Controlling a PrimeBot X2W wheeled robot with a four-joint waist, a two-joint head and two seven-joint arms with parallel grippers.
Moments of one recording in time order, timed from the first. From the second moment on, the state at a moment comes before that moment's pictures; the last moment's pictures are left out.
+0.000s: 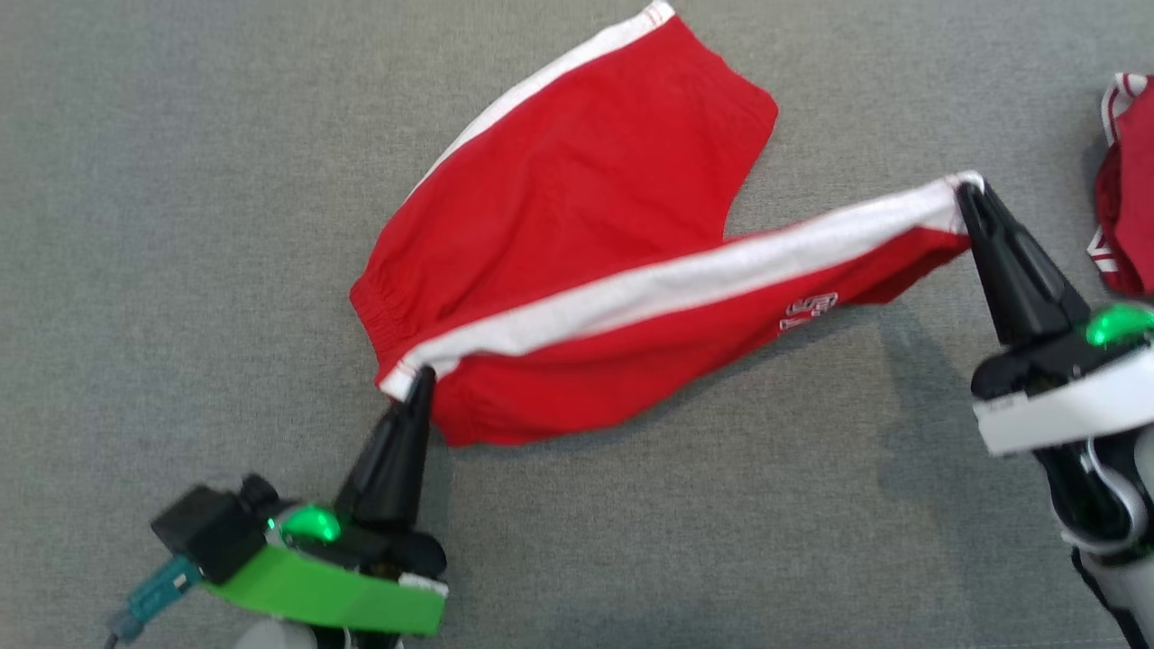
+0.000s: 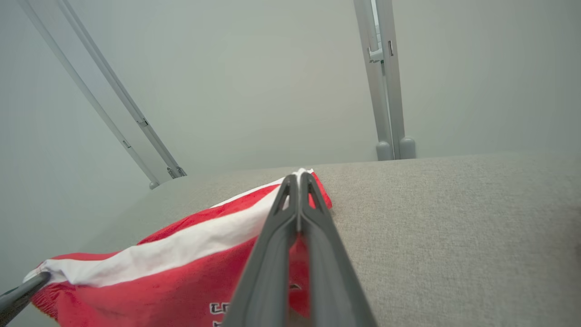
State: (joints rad) left arm 0.00 0.24 -0.43 -0.15 -0.83 -0.13 -0.26; right arm -0.18 -0.48 0.19 -0.20 0.73 0.13 -0.15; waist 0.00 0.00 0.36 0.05
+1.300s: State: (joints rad) left arm -0.68 0.09 -0.44 0.34 -0.78 -0.02 -0.13; right arm -1.18 -0.39 0.52 0.77 0.69 0.13 -0.22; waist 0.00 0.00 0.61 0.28
